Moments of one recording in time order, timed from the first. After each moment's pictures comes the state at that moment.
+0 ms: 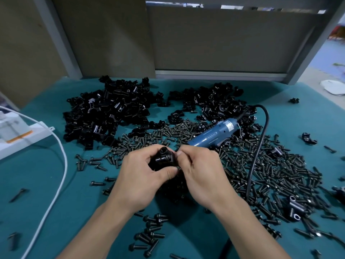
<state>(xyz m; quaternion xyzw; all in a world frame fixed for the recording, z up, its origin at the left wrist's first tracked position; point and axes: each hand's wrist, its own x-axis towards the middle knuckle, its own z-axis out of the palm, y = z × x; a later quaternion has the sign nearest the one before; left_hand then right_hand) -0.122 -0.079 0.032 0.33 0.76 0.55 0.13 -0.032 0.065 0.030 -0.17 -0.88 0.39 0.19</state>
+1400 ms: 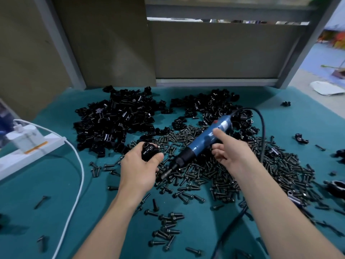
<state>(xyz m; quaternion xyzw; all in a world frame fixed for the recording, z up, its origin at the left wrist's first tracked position) -0.160 -0.080 0.013 0.18 0.83 0.52 0.08 -0.052 0.134 0.041 -0.48 -0.49 0.70 0.21</state>
